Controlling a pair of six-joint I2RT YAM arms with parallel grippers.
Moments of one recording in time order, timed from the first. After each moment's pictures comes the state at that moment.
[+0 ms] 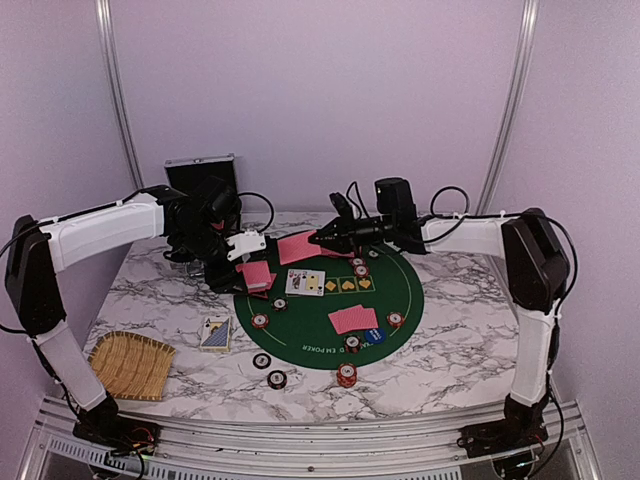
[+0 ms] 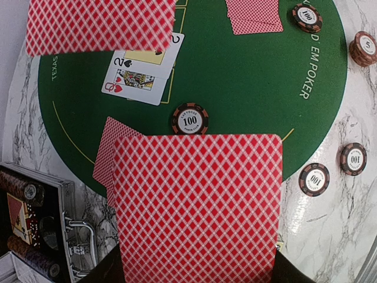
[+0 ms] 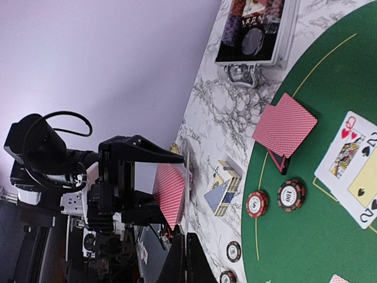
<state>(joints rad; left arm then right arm) -0.60 1.70 1.43 -0.88 0.15 0.72 0.55 2.03 1.46 0.18 -0.96 0.91</state>
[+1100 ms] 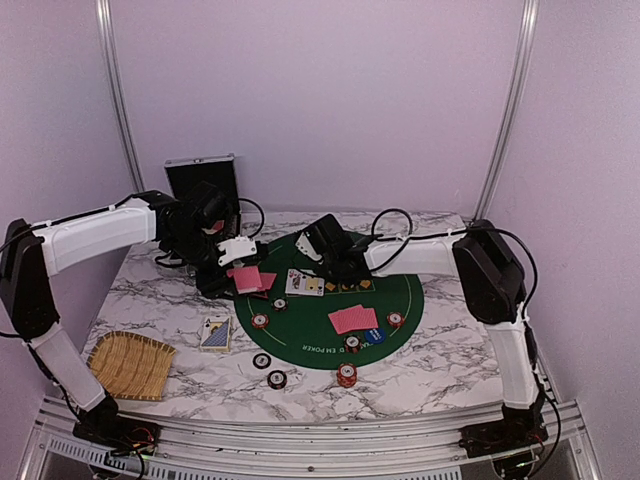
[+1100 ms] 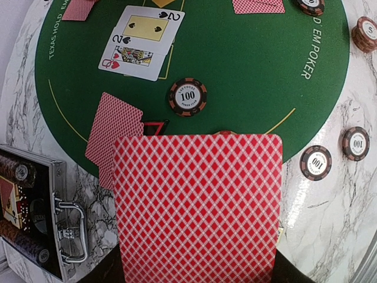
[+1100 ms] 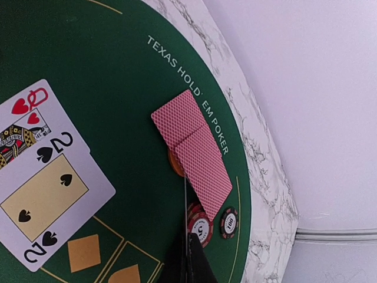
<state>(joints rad) -0.57 1.65 1.35 -0.87 0.14 0.72 0.82 2.22 1.67 -0.21 0.62 -0.48</state>
